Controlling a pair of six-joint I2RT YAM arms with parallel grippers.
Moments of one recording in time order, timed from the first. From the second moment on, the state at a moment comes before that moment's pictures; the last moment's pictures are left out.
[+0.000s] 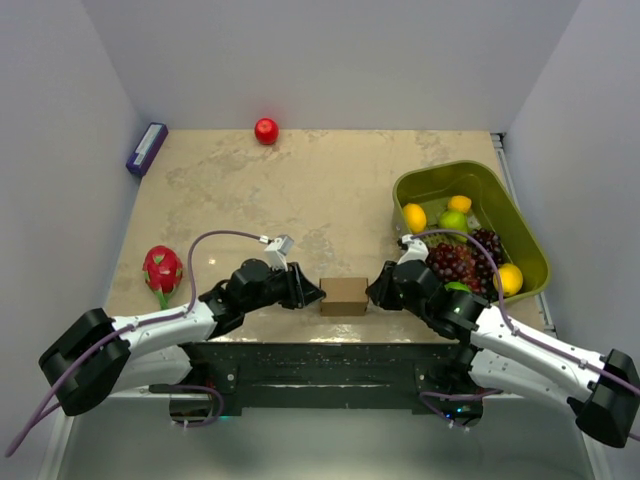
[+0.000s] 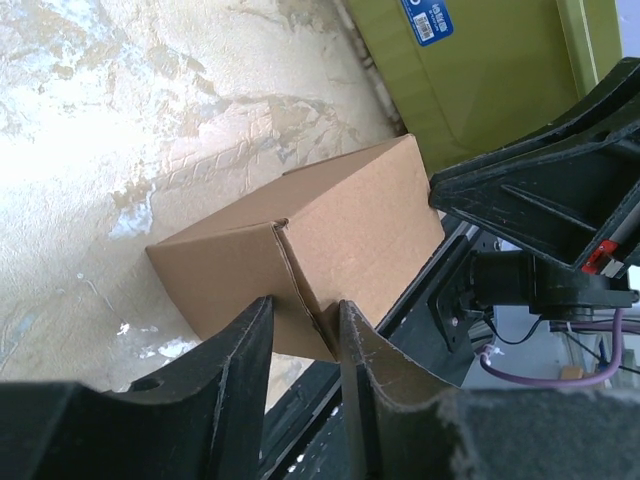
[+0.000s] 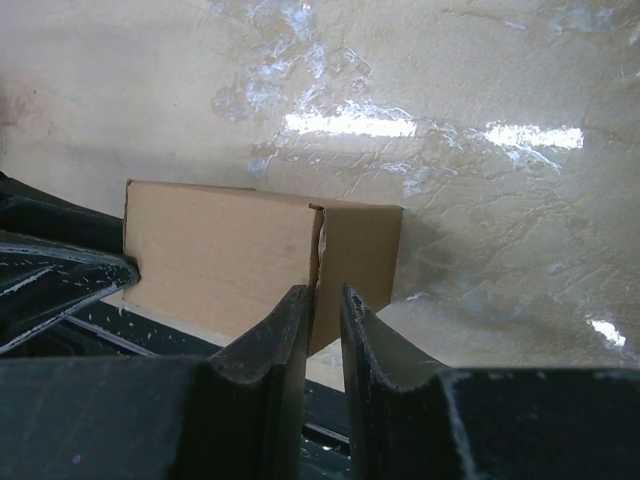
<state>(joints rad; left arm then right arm) -0.83 1.13 0.33 0.39 0.17 -0.83 0.90 0.84 0.52 -0.38 0.27 0.85</state>
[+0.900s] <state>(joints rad) -0.82 1.14 0.49 0.22 0.10 -0.71 0.88 0.85 0.65 -0.45 0.29 0.81</state>
